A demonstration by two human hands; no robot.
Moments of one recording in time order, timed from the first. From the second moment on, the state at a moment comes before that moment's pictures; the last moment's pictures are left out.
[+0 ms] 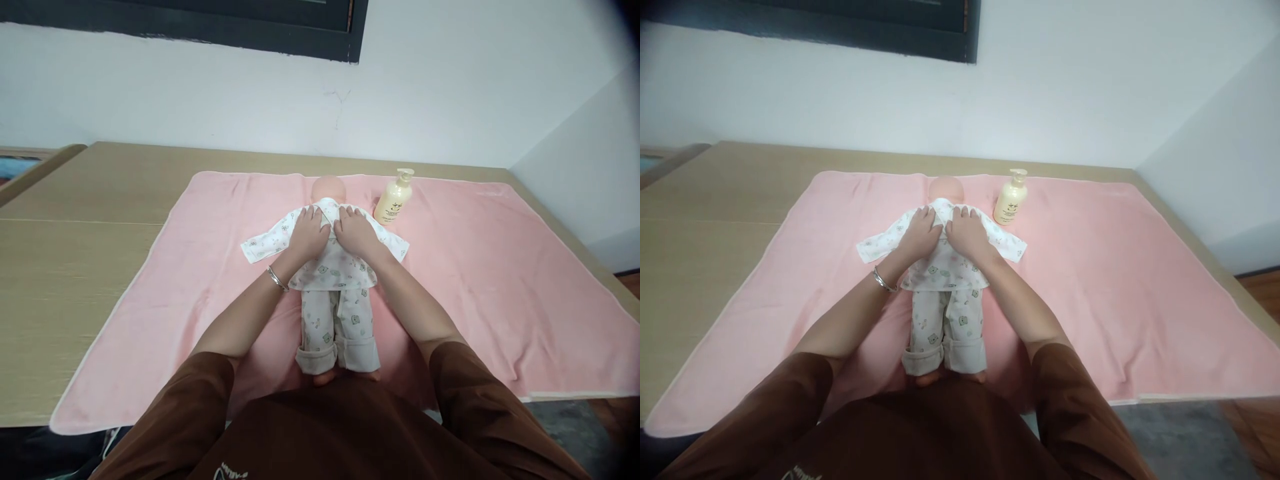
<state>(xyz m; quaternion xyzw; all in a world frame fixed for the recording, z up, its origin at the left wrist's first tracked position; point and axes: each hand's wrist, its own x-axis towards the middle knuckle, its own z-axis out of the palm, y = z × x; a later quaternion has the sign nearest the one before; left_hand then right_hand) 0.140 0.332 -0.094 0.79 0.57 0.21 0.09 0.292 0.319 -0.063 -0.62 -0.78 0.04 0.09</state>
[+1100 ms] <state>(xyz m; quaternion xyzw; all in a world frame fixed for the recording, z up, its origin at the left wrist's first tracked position) 0.137 0.331 -0.090 0.79 0.58 0.19 0.08 0.282 0.316 -0.070 -0.62 -0.77 0.03 0.11</state>
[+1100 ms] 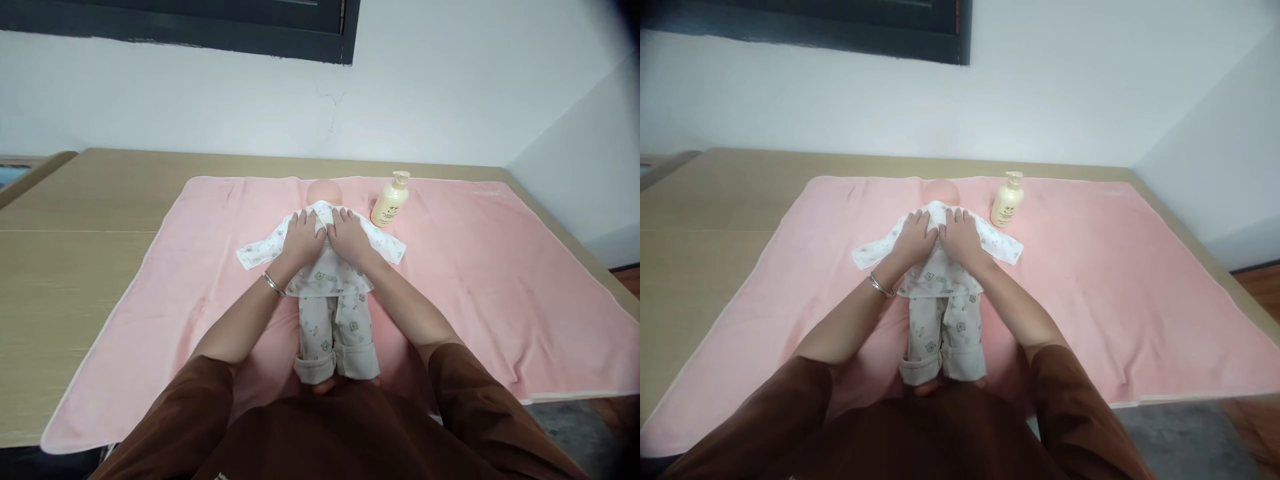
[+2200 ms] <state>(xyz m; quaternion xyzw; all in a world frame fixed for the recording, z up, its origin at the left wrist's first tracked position) 0.148 0.295 -0.073 0.80 0.59 0.13 0.07 0.283 0.318 -0.069 -0.62 -0.78 0.00 0.12</state>
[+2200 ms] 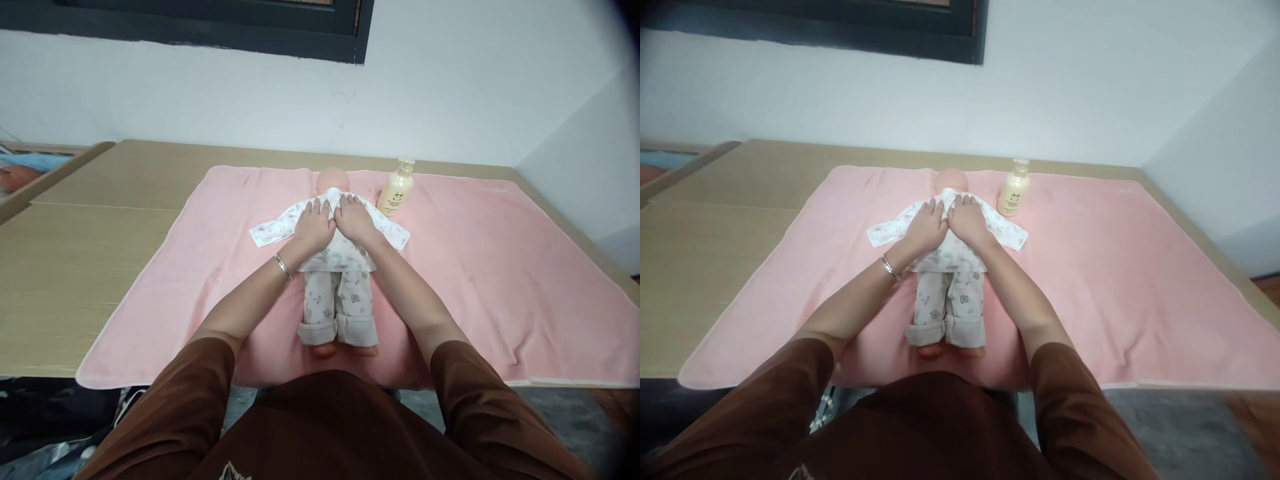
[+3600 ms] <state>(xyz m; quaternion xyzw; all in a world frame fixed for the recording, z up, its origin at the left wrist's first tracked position) 0.130 0.330 -0.093 0.80 0.57 0.16 0.09 0.271 0.290 -0.056 -0.60 -0.79 0.03 0.09</state>
